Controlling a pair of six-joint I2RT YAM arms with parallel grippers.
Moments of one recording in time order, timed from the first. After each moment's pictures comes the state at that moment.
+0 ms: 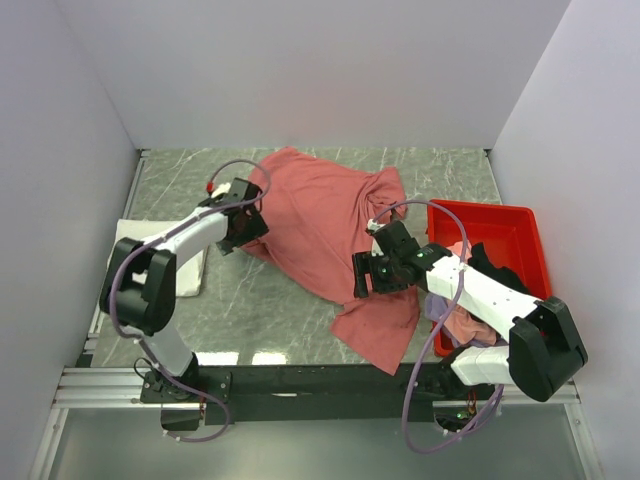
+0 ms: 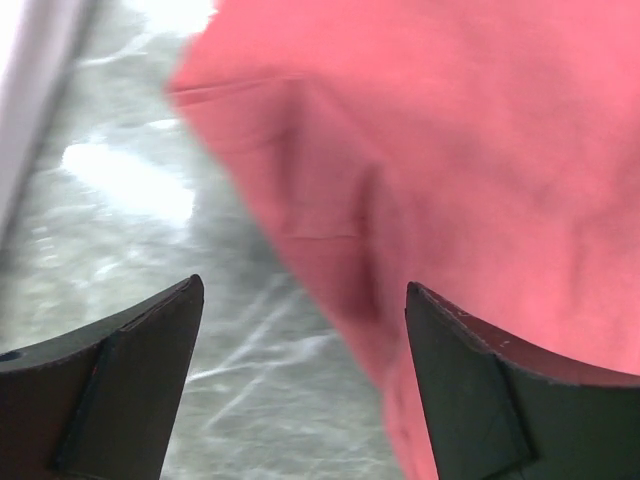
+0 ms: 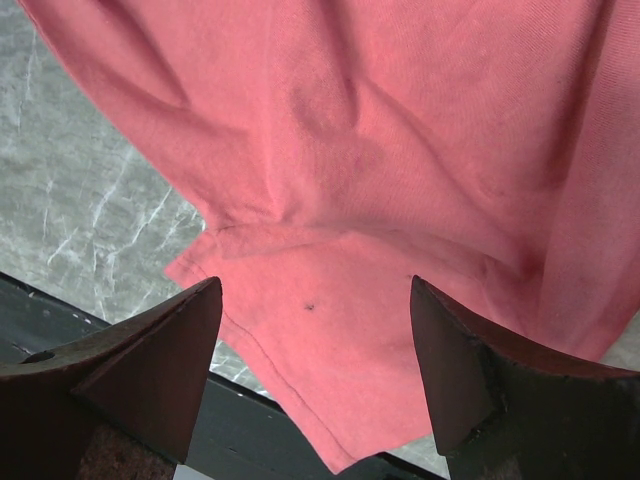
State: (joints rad) left arm -0.38 1.73 1.20 -0.58 -0.32 -0.85; right arm 0.58 1.28 0.81 -0.59 -0.11 0.38
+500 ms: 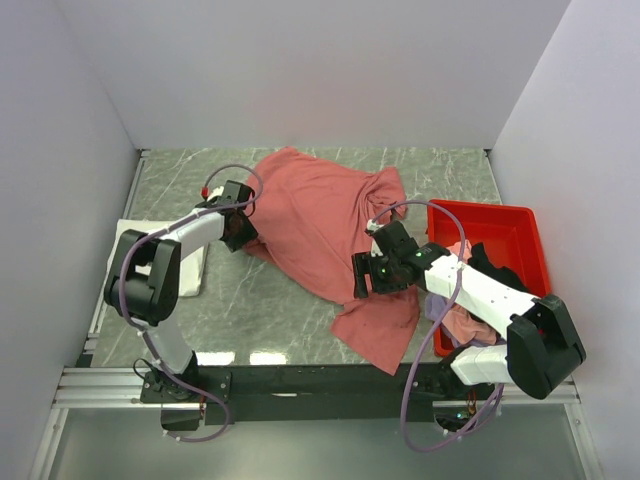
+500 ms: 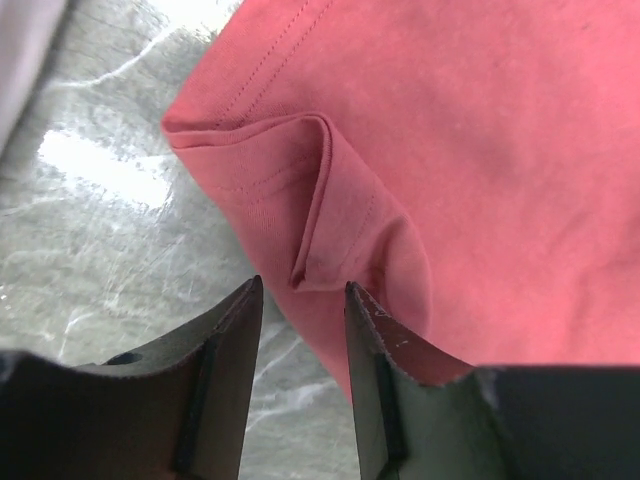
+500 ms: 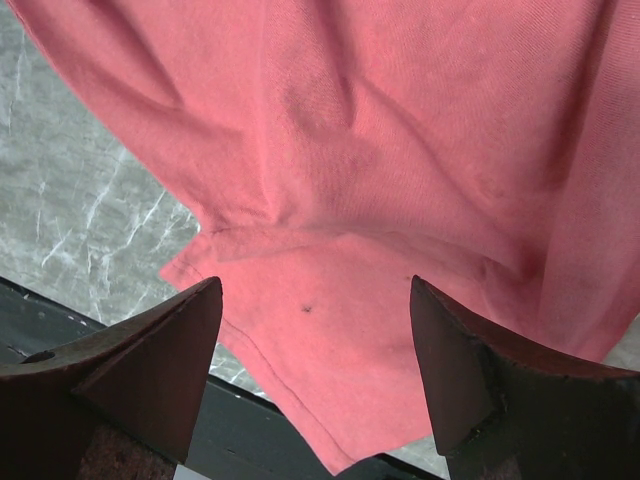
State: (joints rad) left arm -0.30 1.75 1.12 -0.44 -0.24 -0.88; right arm 0.58 1.30 0.81 -0.59 -0.11 0.38
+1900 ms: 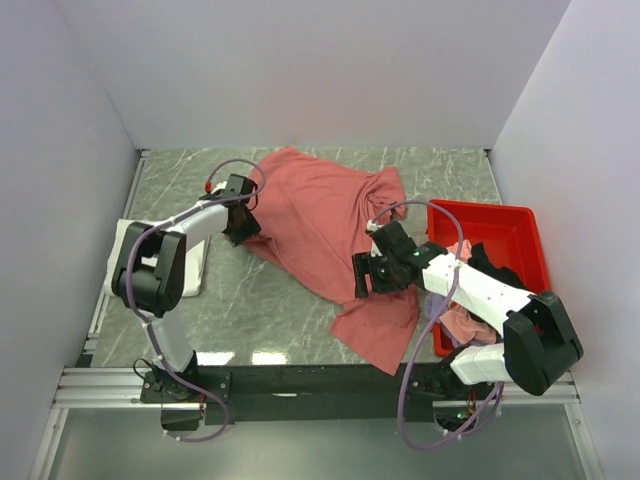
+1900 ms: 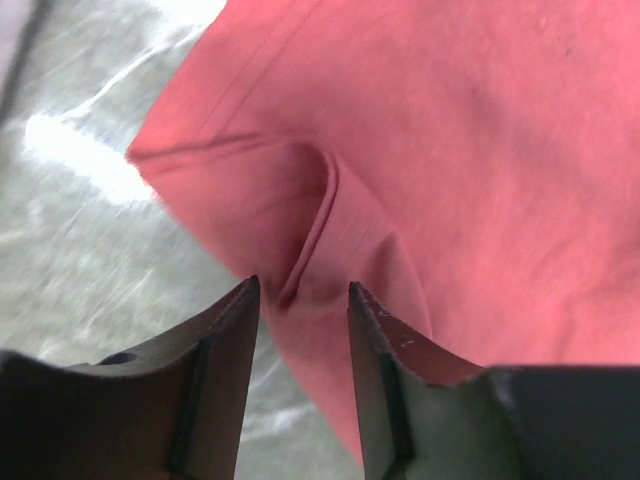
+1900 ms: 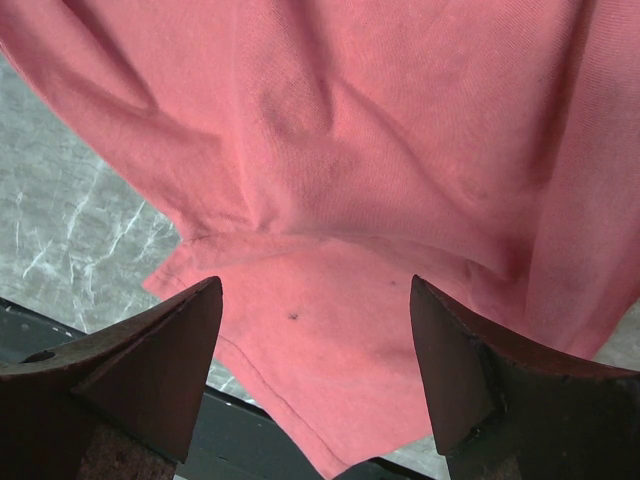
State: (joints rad) left arm -0.30 1.85 1.22 -0.47 -0.23 -0.87; right arm 0.58 1.32 0.81 -0.58 -0.09 0.38
